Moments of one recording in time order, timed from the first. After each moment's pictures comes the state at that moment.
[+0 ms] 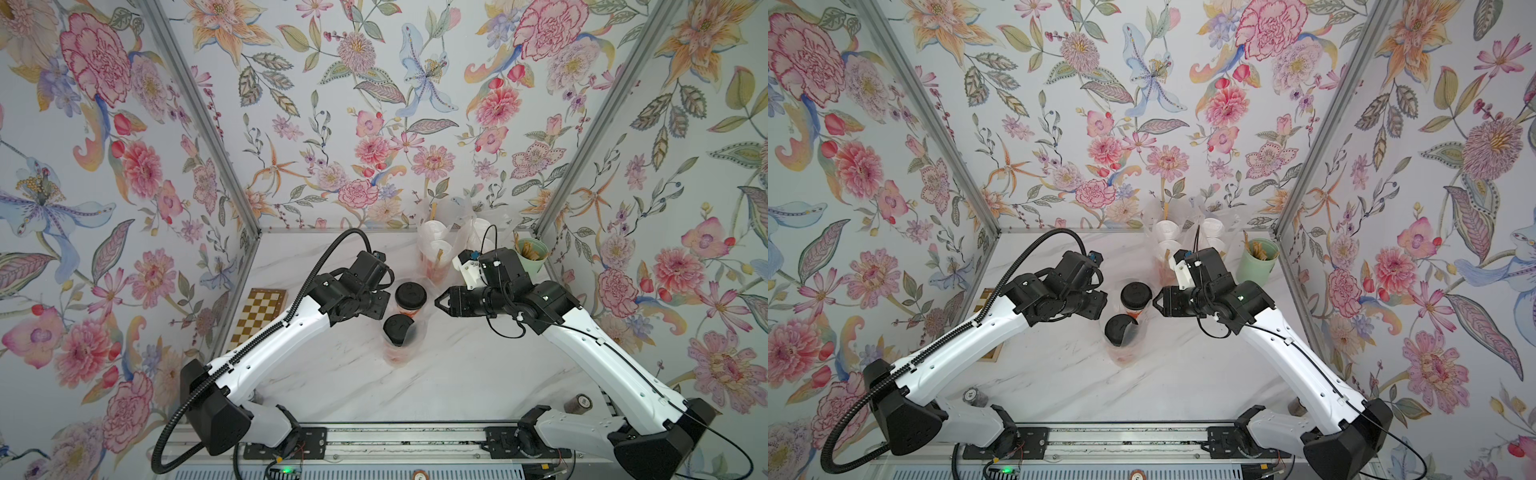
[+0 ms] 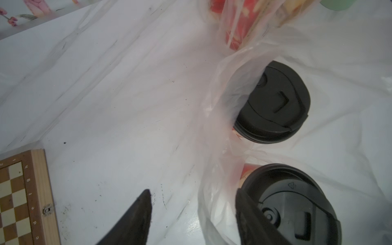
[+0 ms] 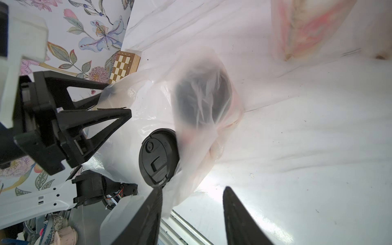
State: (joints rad) left arm -0.75 1.40 1.37 -0.92 -0.15 -0.26; right arm 0.60 1.23 1.30 -0.88 -0.28 0.48
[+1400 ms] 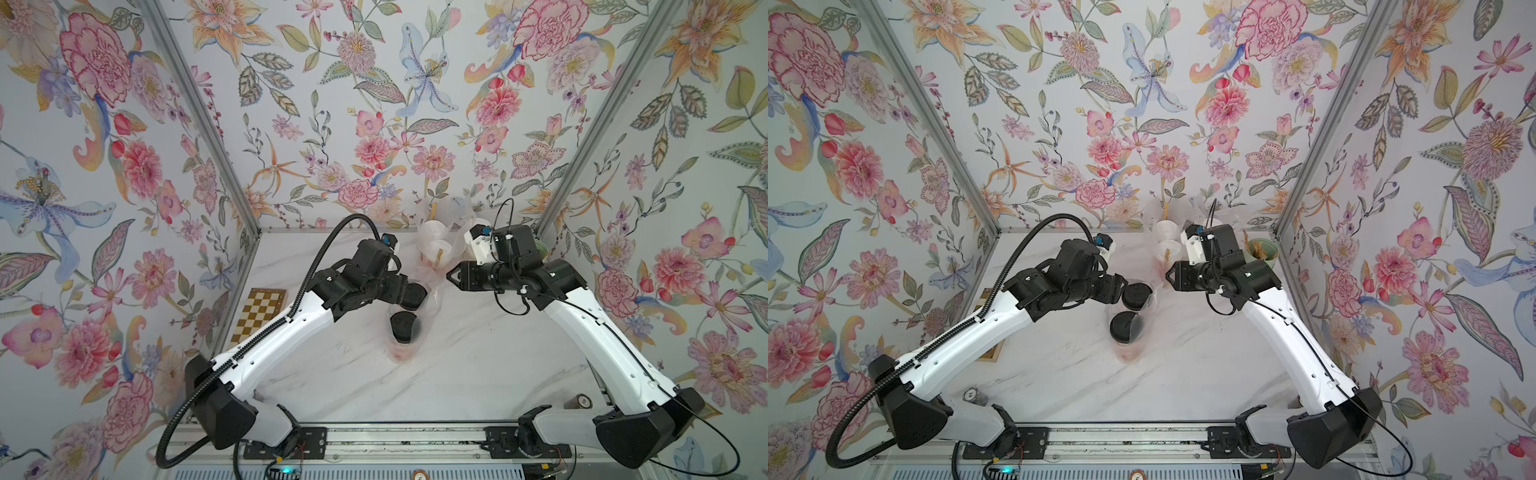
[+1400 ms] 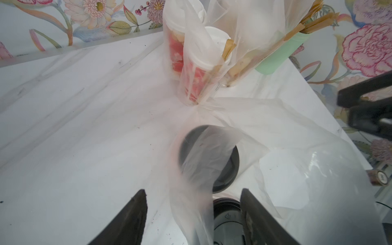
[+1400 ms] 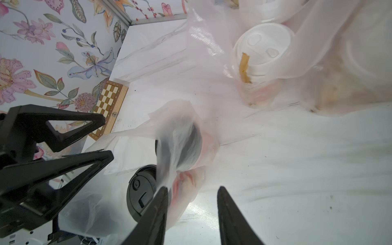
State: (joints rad) left arm -0.76 1.48 1.49 -0.74 -0.08 -0.29; right arm 0.42 1.31 1.46 -0.90 -0.26 0.33
